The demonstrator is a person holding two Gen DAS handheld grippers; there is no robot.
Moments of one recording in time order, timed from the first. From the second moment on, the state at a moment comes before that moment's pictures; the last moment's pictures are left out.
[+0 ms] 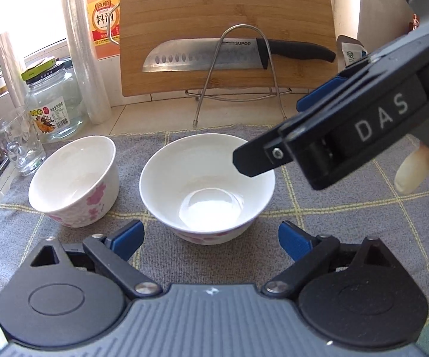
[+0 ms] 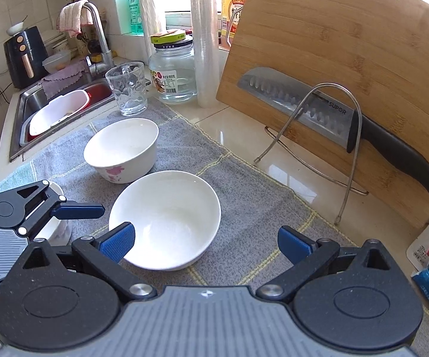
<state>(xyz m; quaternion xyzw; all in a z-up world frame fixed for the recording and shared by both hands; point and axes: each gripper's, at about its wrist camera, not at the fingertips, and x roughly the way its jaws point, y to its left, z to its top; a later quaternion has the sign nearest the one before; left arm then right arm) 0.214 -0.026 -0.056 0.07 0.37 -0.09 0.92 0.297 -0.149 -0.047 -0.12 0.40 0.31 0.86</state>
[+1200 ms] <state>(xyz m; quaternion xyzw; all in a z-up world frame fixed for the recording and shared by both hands) 0.226 -0.023 -0.054 0.06 0.38 -0.11 0.91 0.334 -0.121 -0.069 -0.12 0.45 0.37 0.80</state>
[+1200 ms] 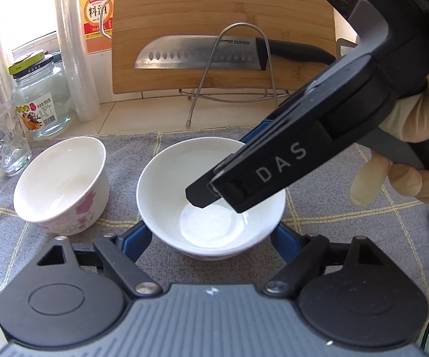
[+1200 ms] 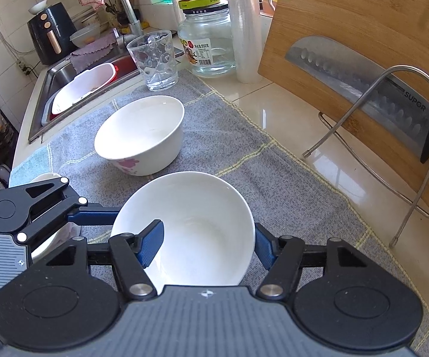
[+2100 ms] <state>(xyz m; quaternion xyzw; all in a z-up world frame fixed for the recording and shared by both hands) 0.153 -0.041 -0.030 0.10 0.38 -0.19 0.90 0.243 -0.154 -0.046 -0.08 0.45 0.34 0.82</state>
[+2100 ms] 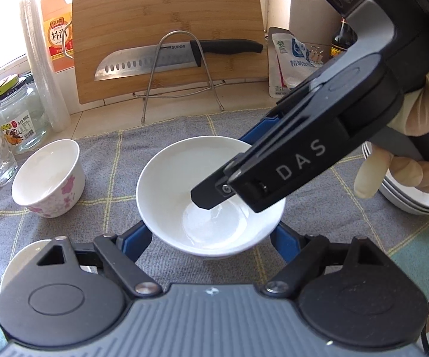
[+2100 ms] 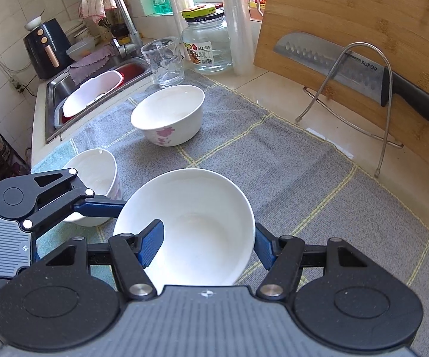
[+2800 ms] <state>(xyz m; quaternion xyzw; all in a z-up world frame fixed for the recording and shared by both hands) 0.118 -0.053 -0.025 0.13 0.41 -0.27 0.86 0.181 -0.183 -0.055 -0.03 0.48 0.30 0.83</state>
